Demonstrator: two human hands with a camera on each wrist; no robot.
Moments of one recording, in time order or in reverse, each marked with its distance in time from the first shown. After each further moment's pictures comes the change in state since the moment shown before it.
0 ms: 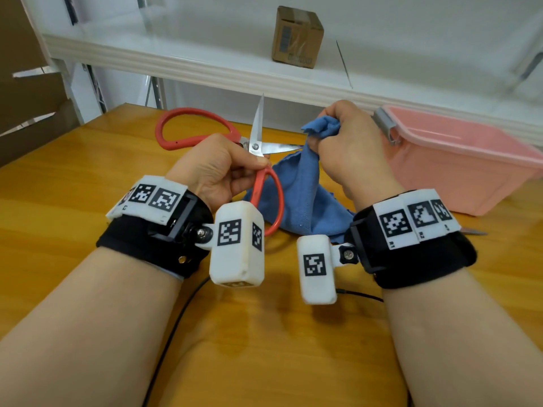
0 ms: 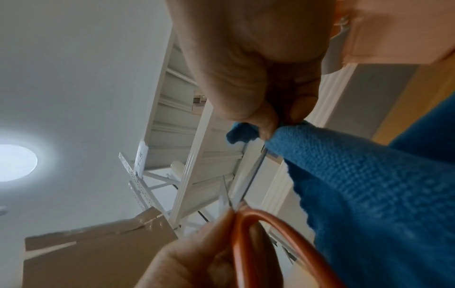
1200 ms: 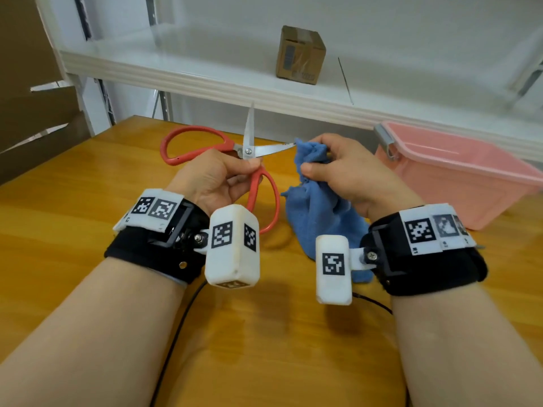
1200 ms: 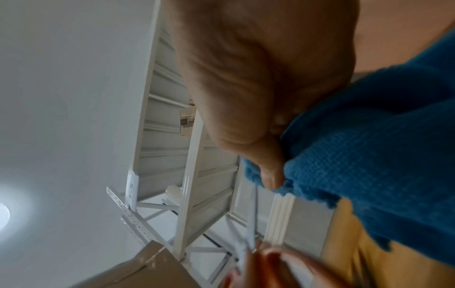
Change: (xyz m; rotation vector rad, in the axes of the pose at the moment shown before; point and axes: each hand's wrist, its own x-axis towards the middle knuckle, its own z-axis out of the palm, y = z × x) left_hand 0.009 0.003 -0.012 -0.191 0.020 -0.012; right_hand -0.011 -0.008 -0.017 0.159 -0.382 0.122
